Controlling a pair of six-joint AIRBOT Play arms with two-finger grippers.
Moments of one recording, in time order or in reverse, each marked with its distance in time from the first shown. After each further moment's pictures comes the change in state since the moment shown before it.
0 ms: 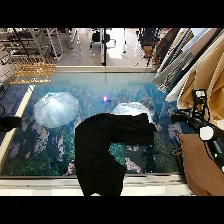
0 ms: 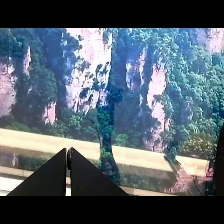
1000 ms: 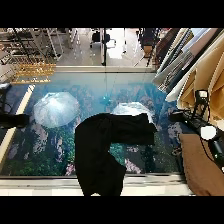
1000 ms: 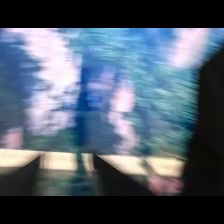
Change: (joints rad) left arm 0.000 -0.037 -0.058 -0.231 0.094 0.063; right arm 0.000 0.005 0.000 0.211 0.092 0.030
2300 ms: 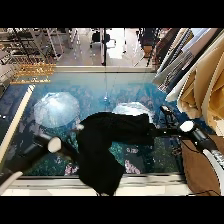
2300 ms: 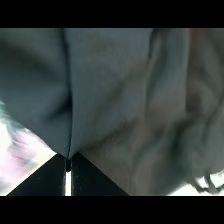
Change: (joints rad) left arm -0.630 0.027 -0.425 -0.071 0.244 -0.059; right arm 0.101 -0.272 0.040 0.042 0.360 -0.148
